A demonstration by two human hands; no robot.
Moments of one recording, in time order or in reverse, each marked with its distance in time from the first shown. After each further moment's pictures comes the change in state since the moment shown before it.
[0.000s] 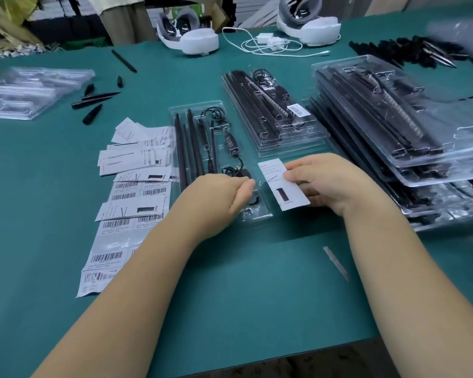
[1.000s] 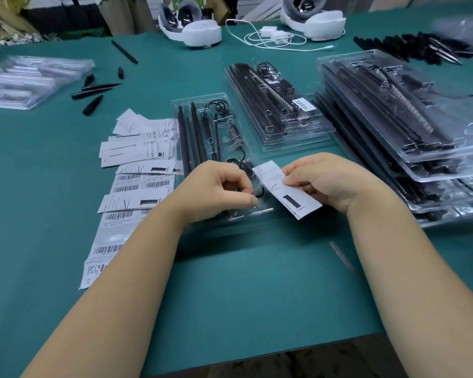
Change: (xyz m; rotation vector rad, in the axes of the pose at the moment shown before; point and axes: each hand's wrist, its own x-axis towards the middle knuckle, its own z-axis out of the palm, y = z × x) left_hand -0.002 -0.014 -0.010 -0.693 -0.128 -0.170; right_hand 0.003 0.003 0.006 -0.053 -0.106 0.016
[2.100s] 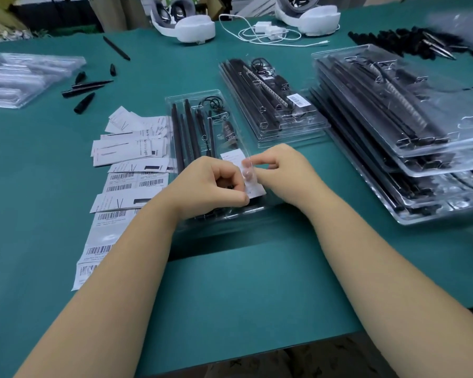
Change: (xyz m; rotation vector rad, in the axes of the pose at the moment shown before) left_hand 0.001 0.002 0.000 -0.080 -0.044 -0.052; right_hand 0.023 0.008 0.036 -0.427 0.247 -0.415
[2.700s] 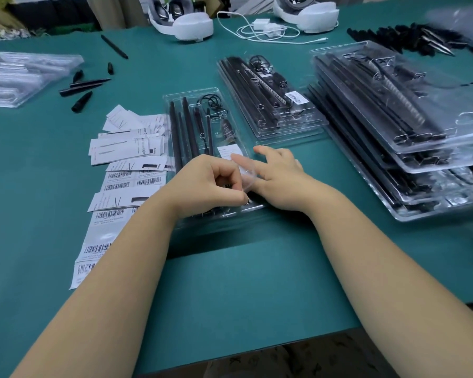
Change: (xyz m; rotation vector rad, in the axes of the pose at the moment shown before) left_hand 0.001 -0.002 0.001 0.036 0.003 0.015; right_hand 0.000 0.007 0.000 -0.377 -0.297 -0.036
